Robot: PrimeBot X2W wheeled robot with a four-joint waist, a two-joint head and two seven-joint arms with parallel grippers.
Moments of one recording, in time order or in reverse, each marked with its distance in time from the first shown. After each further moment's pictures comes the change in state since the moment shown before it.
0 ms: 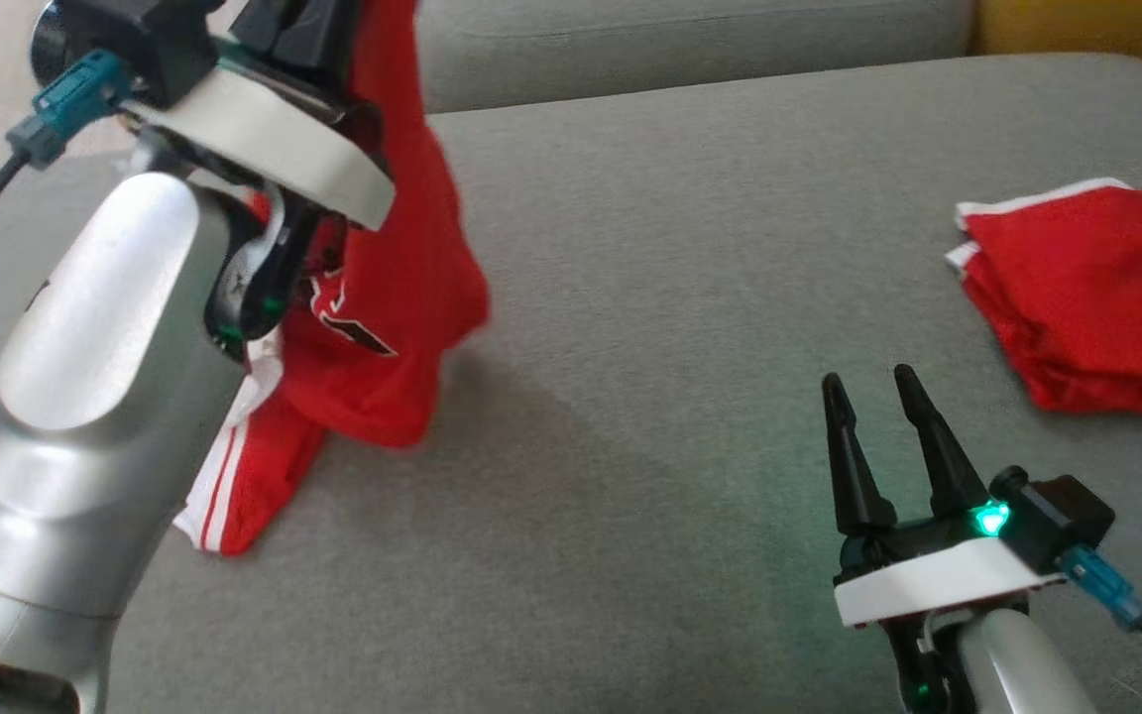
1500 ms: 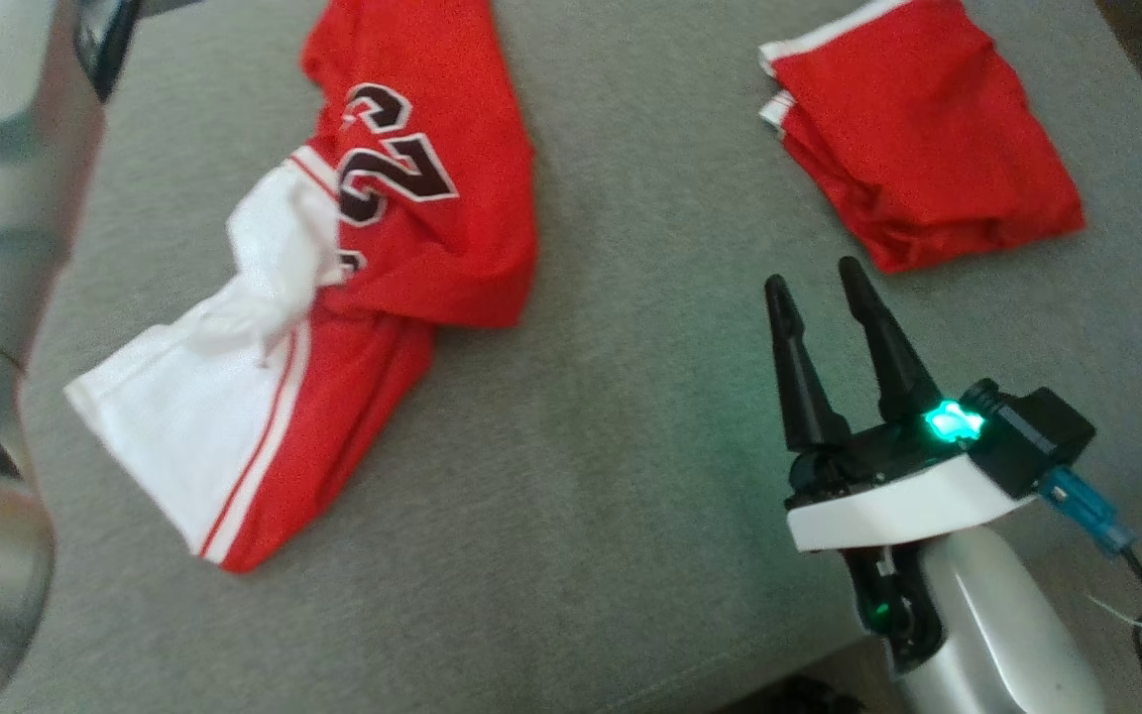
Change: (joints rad) left arm -0.528 -0.052 -0.232 0.803 0.108 -0.052 -0.272; right arm -0.144 0.000 0.114 -0.063 0.066 0.000 -0.003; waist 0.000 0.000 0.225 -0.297
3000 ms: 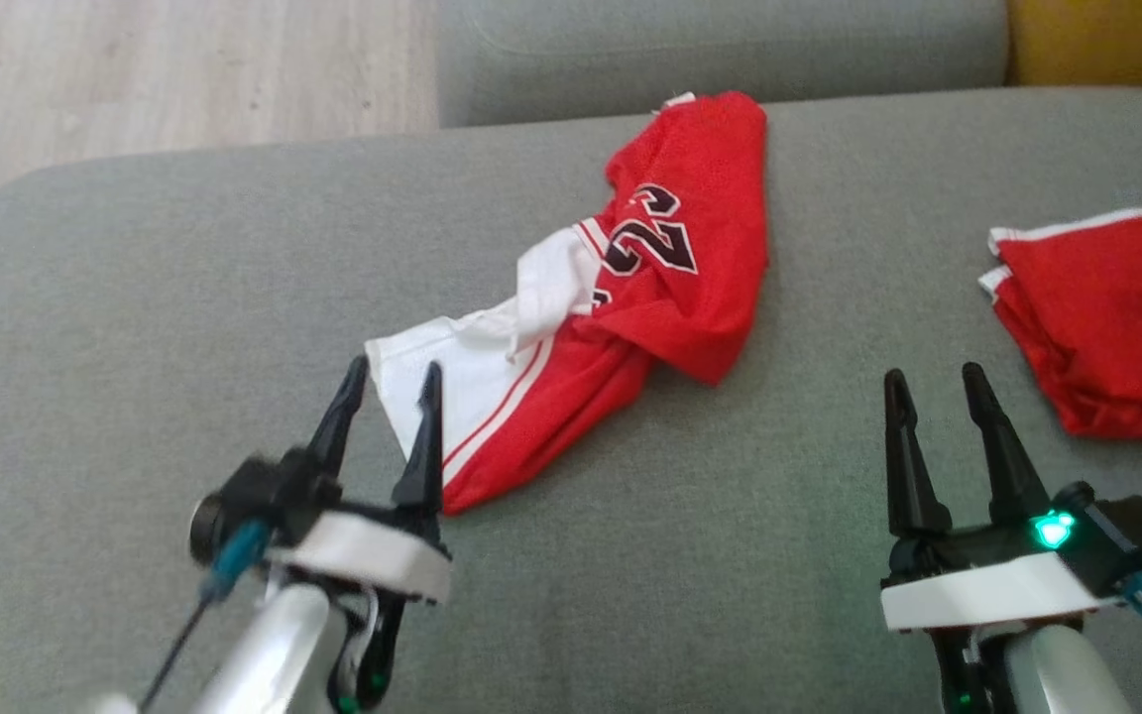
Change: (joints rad) left arm 1.213 -0.120 0.358 -0.779 0.006 0.150 0.017; right arm 0.207 0.001 -0.208 -0.040 -0.111 0.000 0.000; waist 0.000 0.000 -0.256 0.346
